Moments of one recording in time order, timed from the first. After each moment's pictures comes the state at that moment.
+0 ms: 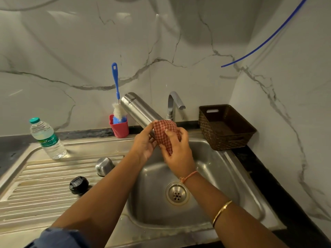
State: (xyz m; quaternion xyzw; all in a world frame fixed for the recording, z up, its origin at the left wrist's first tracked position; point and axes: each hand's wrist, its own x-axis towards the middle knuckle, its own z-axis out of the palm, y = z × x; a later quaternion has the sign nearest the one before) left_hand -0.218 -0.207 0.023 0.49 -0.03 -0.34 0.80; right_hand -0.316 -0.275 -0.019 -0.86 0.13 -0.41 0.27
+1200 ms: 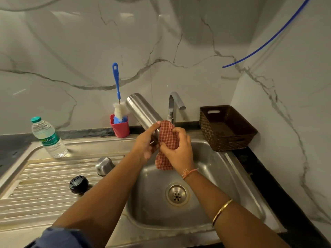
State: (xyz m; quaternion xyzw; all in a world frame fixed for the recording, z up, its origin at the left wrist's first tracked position) left_hand -0.222 -0.209 0.025 0.54 -0.02 -0.36 0.76; right_hand -0.313 -0.277 -0.006 -0.77 0.23 -0.35 0.48
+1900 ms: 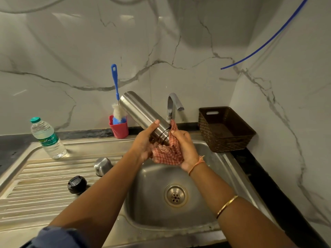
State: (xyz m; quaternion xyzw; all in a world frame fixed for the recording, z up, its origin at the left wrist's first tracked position) left_hand -0.228 -0.207 0.035 0.50 -0.03 -0.41 0.77; right_hand -0.318 -0.293 0.017 -0.44 0.23 -0.21 0.84
